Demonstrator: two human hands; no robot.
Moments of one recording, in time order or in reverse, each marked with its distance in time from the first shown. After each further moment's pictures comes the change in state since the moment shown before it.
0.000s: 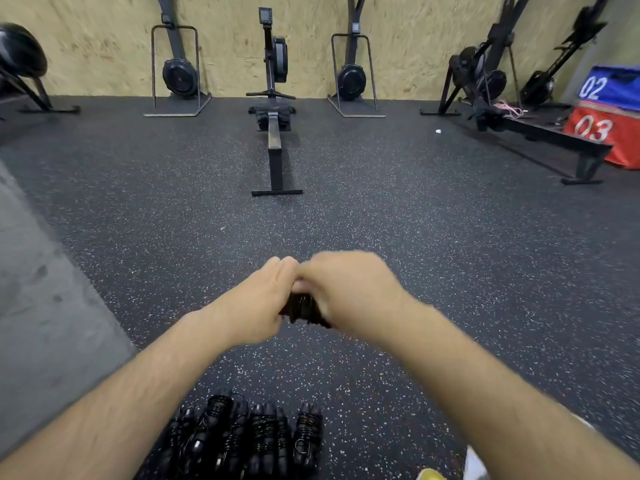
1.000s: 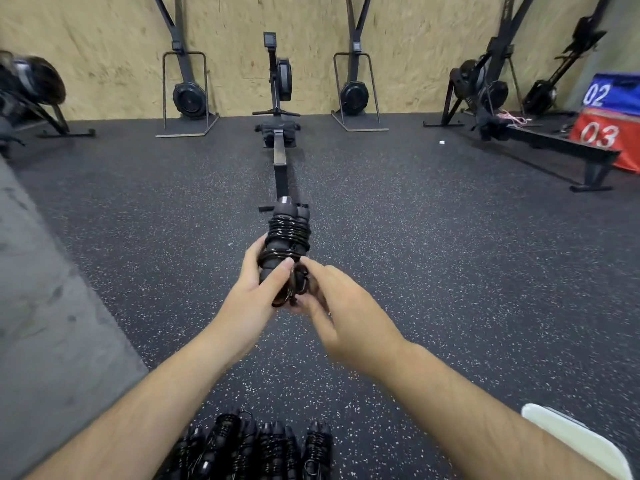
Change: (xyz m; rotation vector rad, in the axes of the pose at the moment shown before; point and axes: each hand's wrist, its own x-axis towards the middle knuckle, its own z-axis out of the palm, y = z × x) left_hand -0.004 0.021 -0.015 -1.462 0.490 -0.324; right_hand -0.011 0.003 0.044 0.538 0.371 -0.026
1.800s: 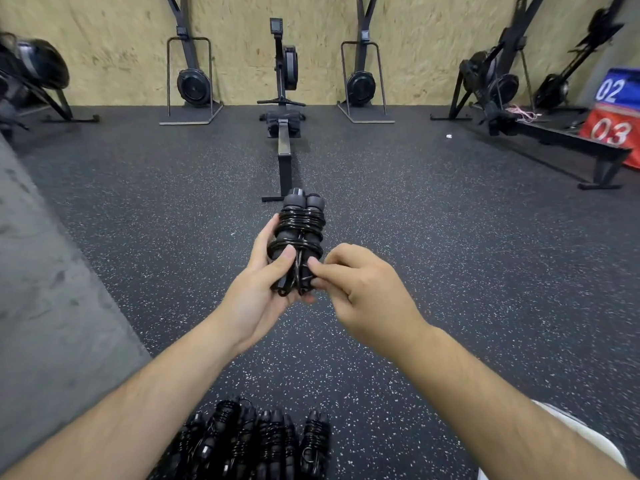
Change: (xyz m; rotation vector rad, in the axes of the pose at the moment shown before) left_hand -0.001 0.004 0.010 -0.237 -0.121 -0.018; right_hand 0.006 0.011 -0.015 -0.186 0.153 -0.162
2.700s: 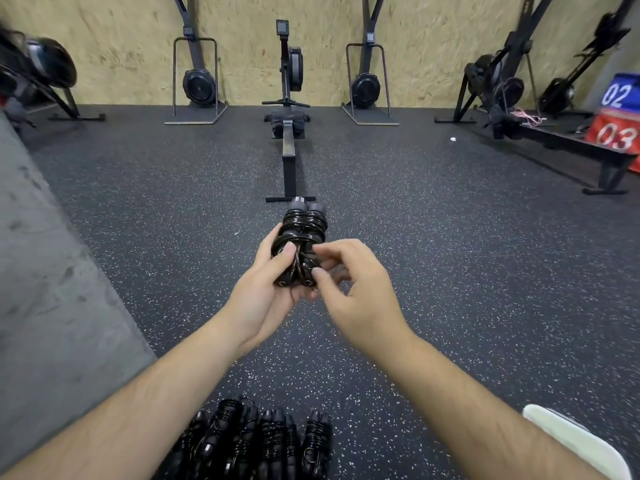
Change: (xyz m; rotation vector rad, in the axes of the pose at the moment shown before) left_hand 0.002 -0.004 -0.006 -0.050 0.015 -0.005; right_hand 0.004 -0.021 0.015 0.414 0.090 0.368
